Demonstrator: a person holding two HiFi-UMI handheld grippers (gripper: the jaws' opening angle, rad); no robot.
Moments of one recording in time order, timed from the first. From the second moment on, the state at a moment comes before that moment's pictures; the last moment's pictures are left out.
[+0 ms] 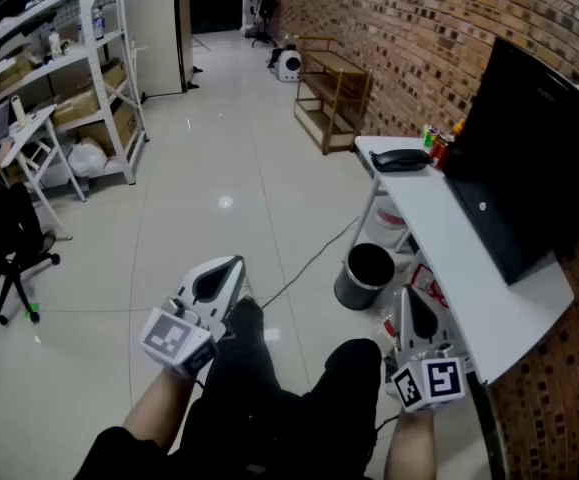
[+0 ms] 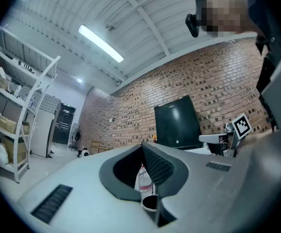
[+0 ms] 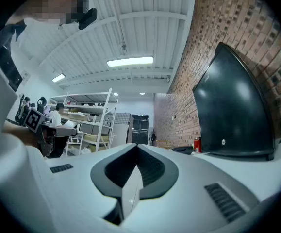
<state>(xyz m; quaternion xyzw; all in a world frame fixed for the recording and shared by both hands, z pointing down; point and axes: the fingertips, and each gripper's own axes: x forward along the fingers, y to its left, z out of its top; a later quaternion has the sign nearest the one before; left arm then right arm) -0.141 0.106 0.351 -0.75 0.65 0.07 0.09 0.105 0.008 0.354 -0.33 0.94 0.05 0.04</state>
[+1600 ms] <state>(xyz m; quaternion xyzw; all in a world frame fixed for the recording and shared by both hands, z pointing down) -0.065 -0.215 0.323 -0.87 0.48 0.07 0.10 0.102 -0.196 0.333 -0.44 0.89 0.05 0.05</state>
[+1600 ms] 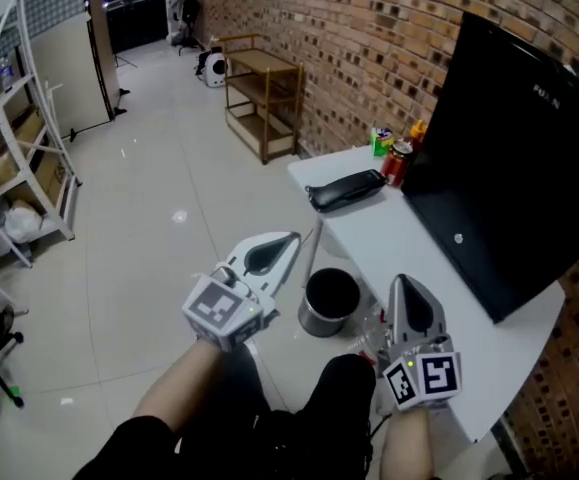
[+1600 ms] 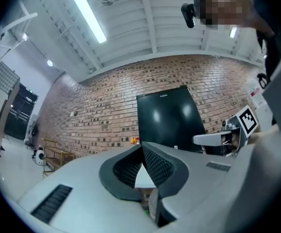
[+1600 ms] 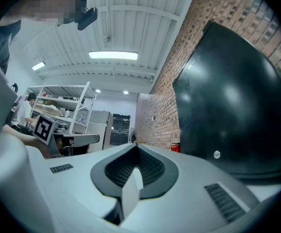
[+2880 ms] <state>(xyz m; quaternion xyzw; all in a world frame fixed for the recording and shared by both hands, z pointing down) 0.017 -0.386 0.328 -0.92 0.37 -0.08 0.04 0.166 -0.237 0.327 -0.56 0.83 0.05 0.05</state>
